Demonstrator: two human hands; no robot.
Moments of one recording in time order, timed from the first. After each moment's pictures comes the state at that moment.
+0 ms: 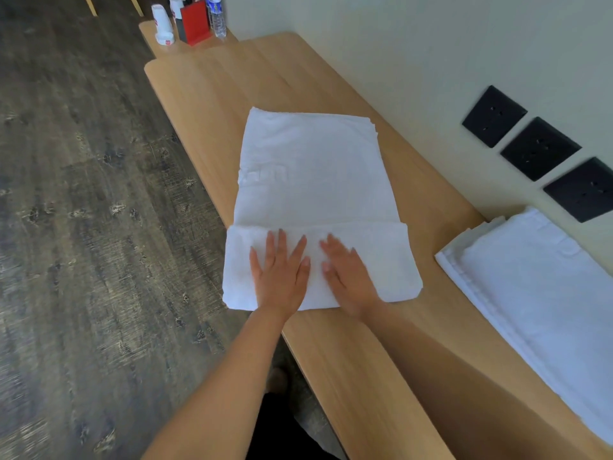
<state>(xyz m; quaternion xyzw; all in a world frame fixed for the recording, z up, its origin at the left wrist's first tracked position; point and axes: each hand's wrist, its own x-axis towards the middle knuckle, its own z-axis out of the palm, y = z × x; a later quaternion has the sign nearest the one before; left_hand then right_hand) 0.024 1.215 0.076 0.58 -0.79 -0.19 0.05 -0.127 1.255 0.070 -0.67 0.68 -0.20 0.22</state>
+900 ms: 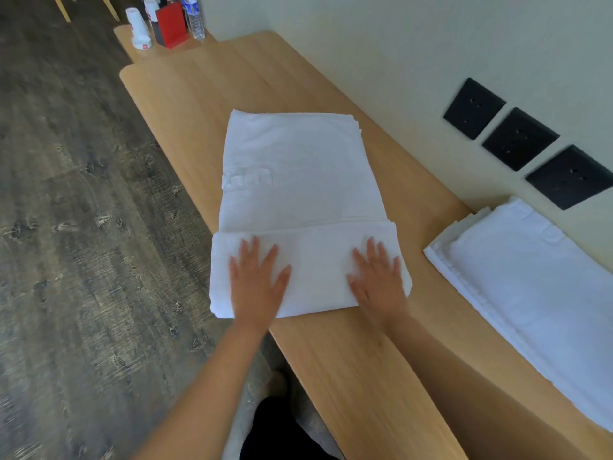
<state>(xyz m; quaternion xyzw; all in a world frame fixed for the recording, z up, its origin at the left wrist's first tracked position) 0.043 1.213 0.075 0.58 -0.79 -0.19 0.11 -0.181 1.290 0.064 -0.63 0.76 -0.04 0.14</state>
